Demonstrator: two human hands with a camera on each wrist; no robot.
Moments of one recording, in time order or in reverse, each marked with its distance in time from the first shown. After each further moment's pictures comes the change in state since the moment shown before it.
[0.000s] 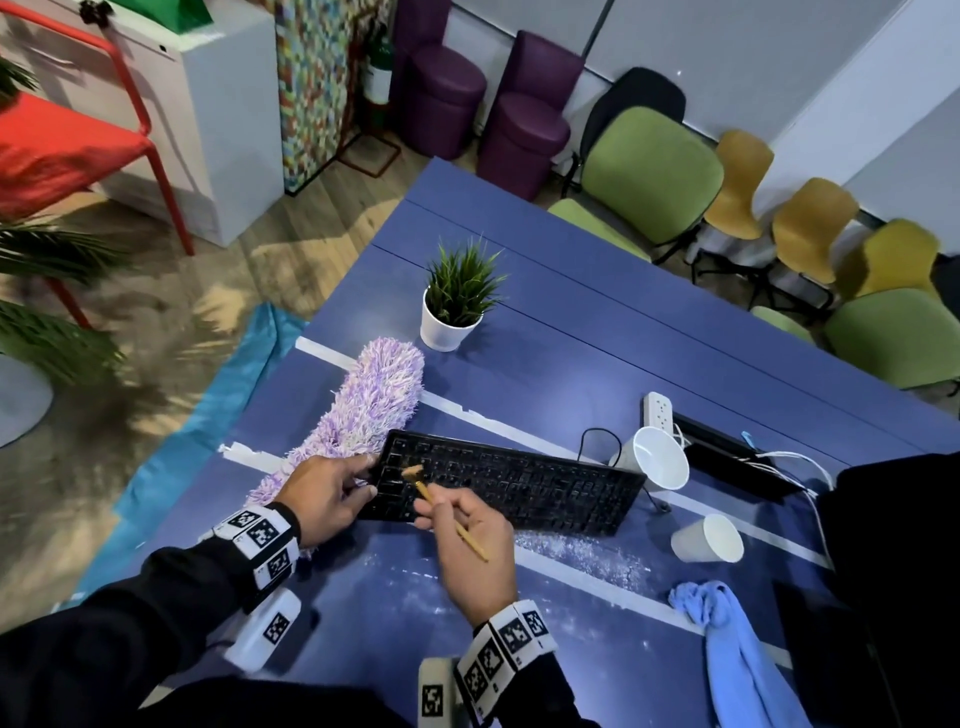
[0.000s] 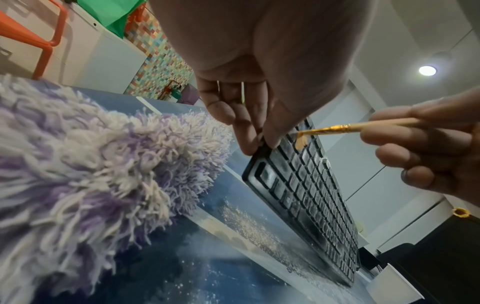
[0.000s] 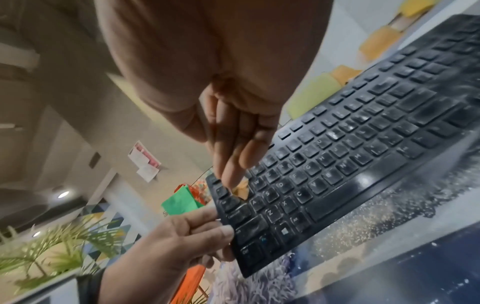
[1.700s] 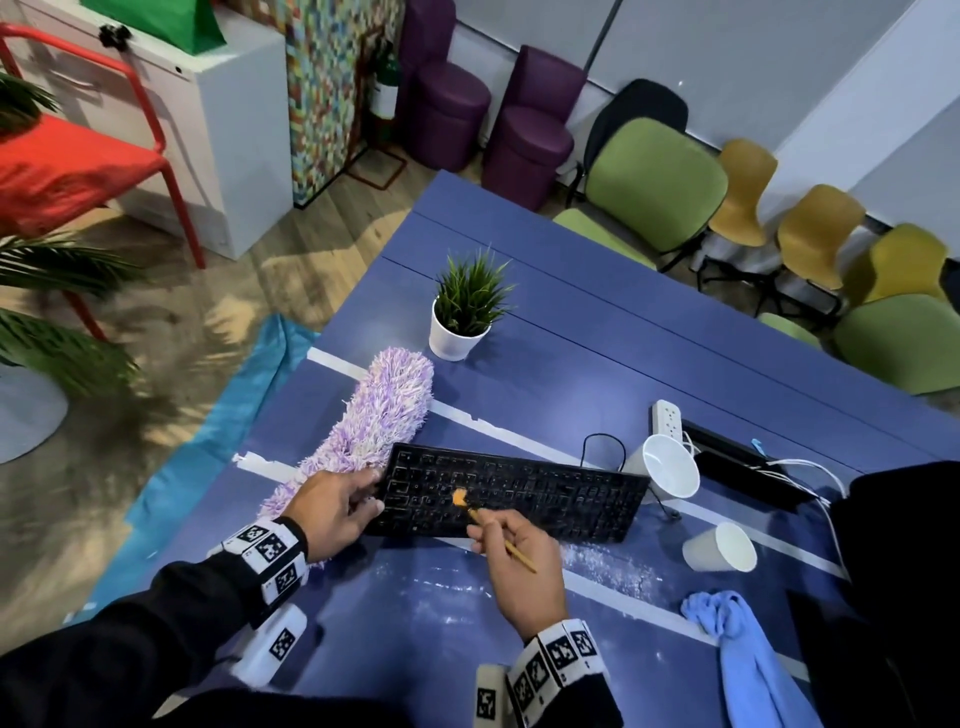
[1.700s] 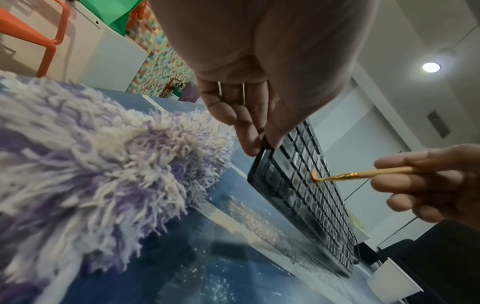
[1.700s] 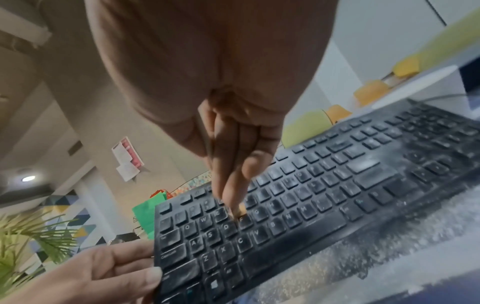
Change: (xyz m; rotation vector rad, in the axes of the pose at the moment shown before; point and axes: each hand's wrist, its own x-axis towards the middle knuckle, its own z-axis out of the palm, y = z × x) left_hand -0.007 -0.011 0.002 0.007 -0.020 -0.067; right_hand 0.004 0.020 -0.036 -0.245 0.075 -0.039
